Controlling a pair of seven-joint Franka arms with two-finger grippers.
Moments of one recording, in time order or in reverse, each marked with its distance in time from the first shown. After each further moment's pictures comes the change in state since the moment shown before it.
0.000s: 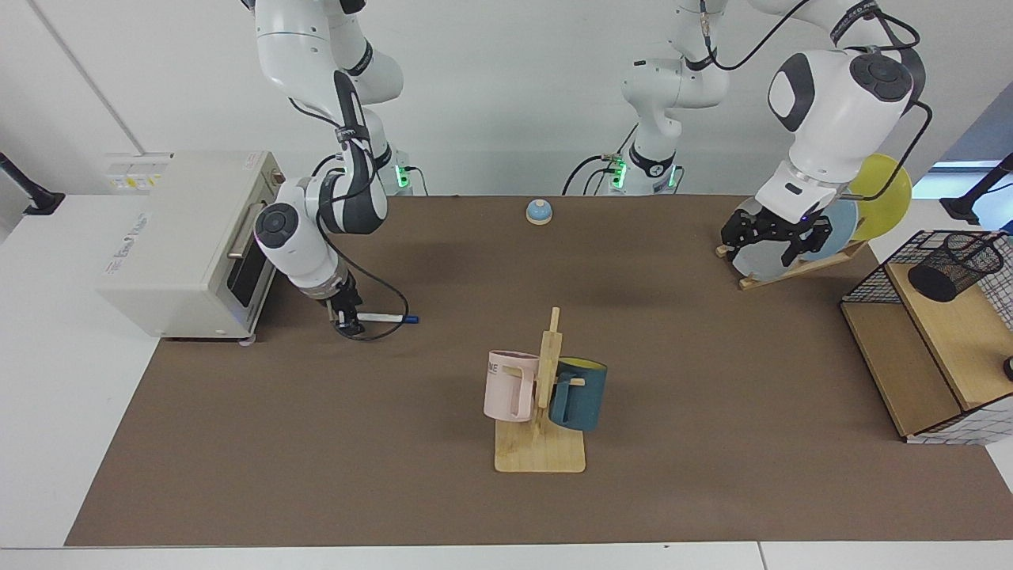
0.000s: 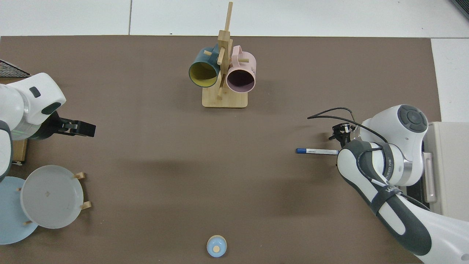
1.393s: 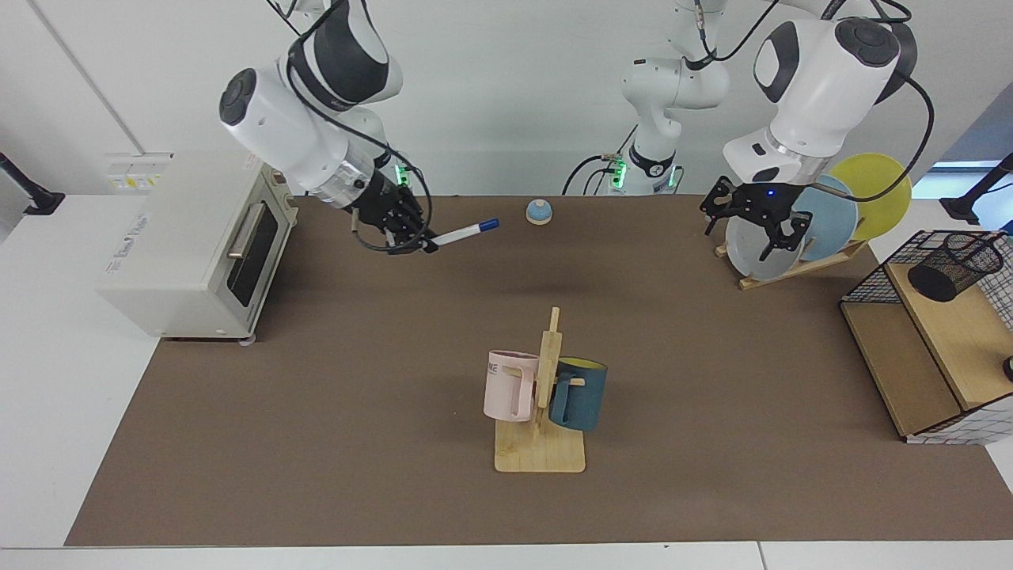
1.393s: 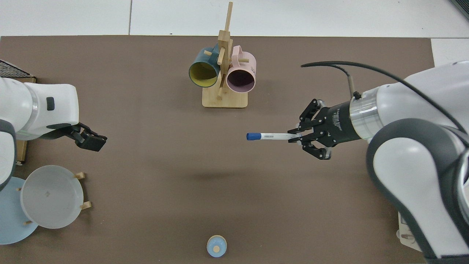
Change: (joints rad) left arm -0.071 -0.015 -0.016 0.082 -0.043 -0.081 0.452; right arm 0.158 -0.180 0.013 0.367 0.421 -0.403 0.312
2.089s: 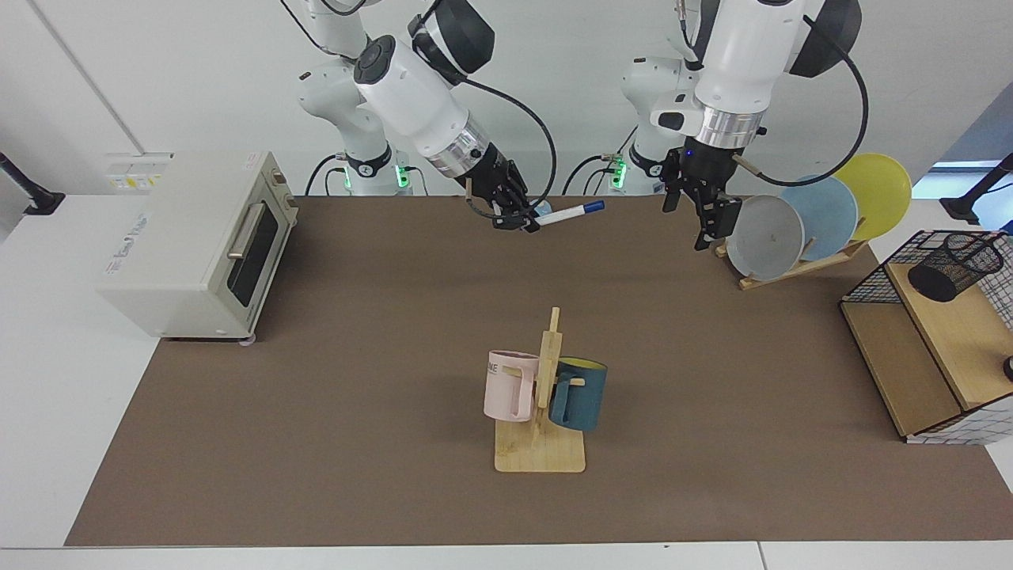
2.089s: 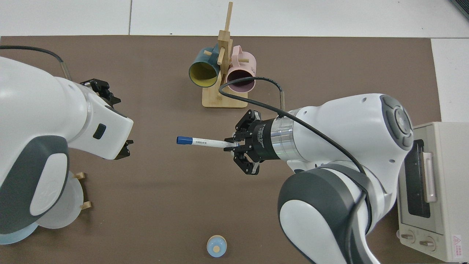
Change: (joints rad) left arm -0.063 0.000 -0.132 0.088 0.072 0.016 0.460; right arm 0.259 0.016 0.006 0.004 0.040 0.250 0.269
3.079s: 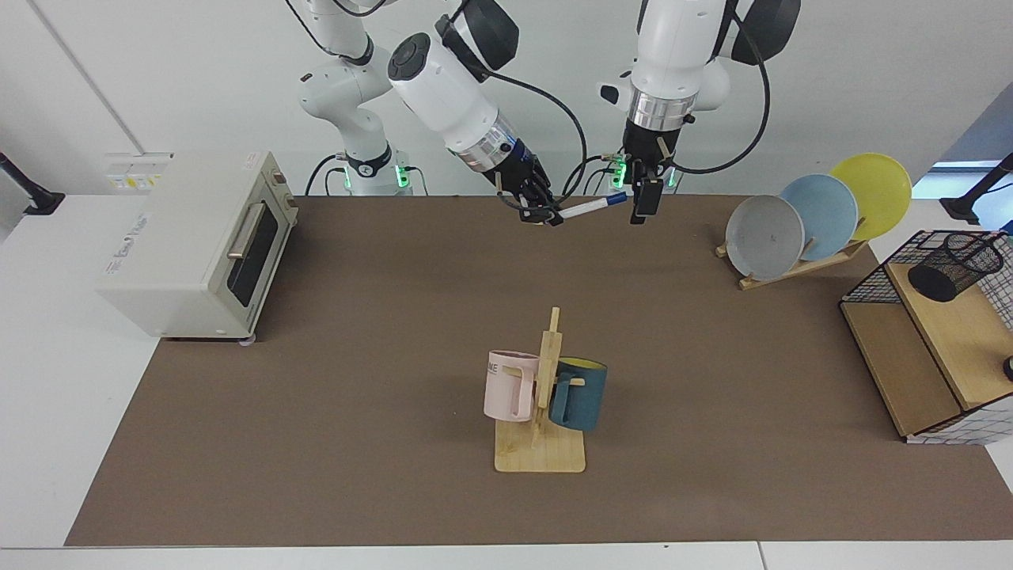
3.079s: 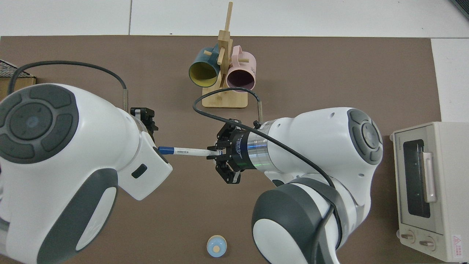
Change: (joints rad) left arm -0.036 -0.040 -0.102 -0.034 -0.019 -0.115 0.145; right arm 0.066 0.015 -0.003 0.000 -0.002 0.042 0.023
